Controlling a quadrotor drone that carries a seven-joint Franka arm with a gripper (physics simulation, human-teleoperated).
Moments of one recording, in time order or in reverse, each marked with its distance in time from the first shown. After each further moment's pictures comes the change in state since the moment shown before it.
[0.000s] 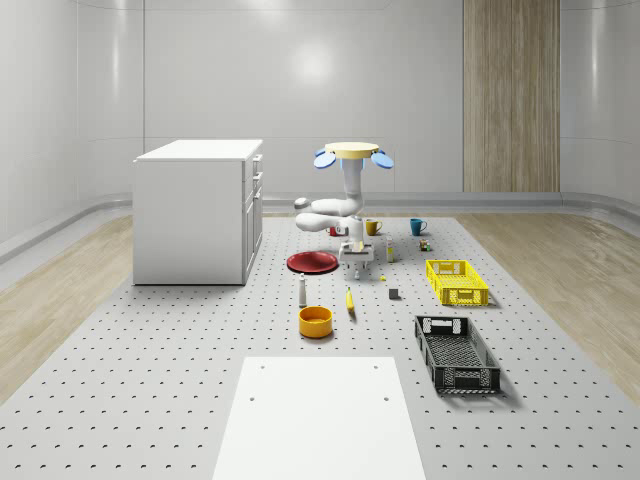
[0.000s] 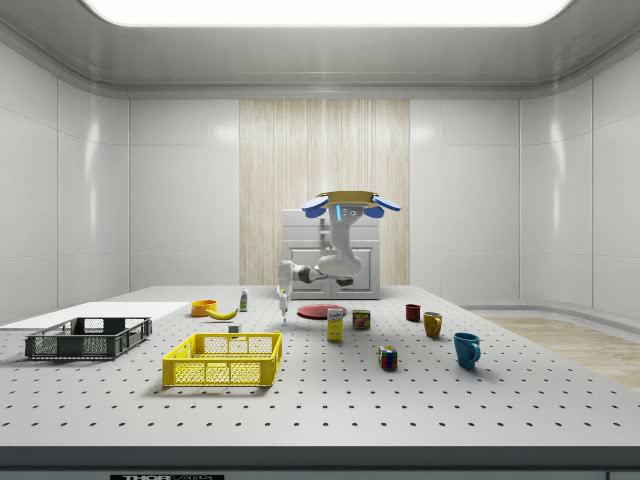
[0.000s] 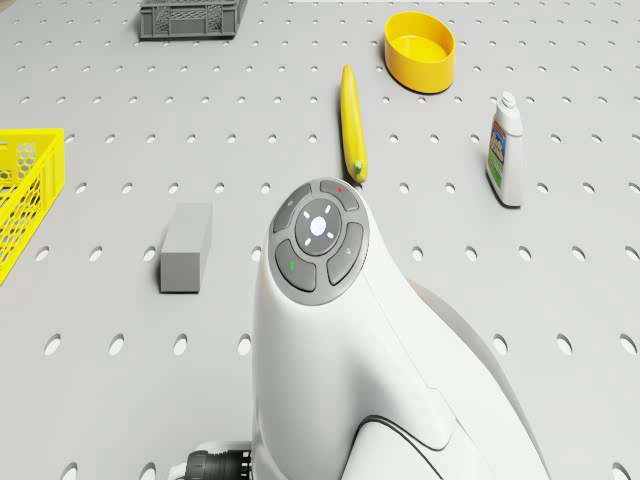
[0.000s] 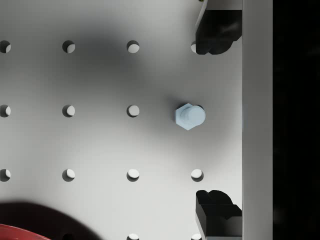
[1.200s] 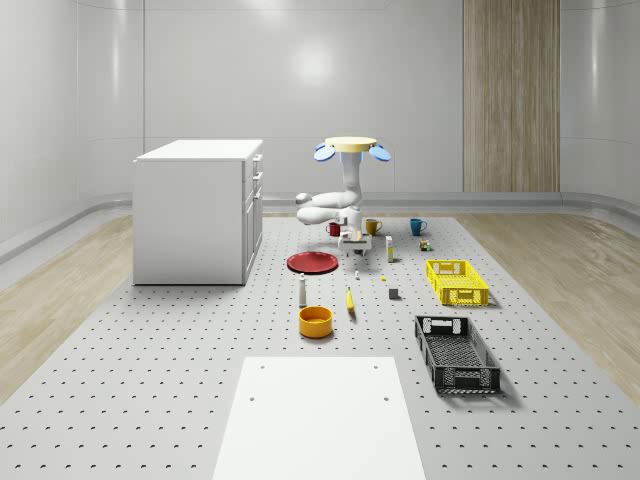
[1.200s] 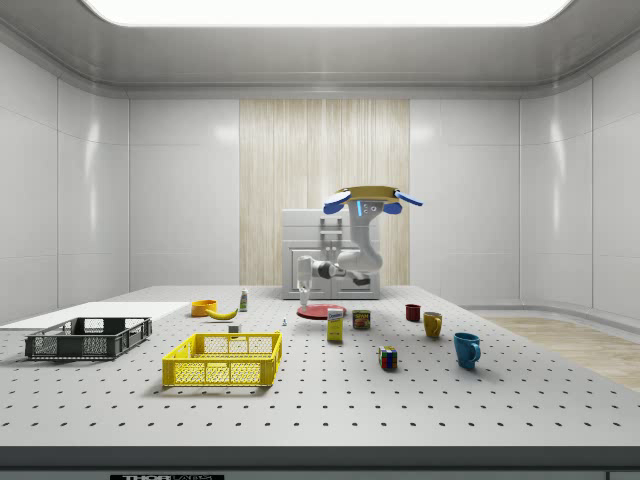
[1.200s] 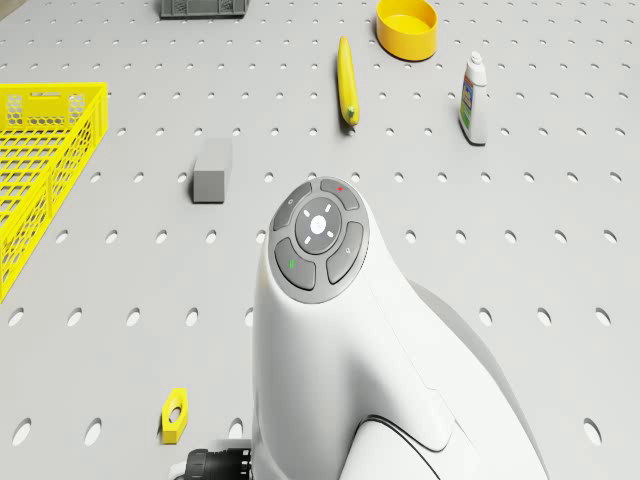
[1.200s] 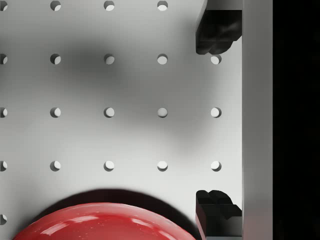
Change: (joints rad) arm 0.016 0.069 0.002 -0.006 -0.016 -0.069 -0.013
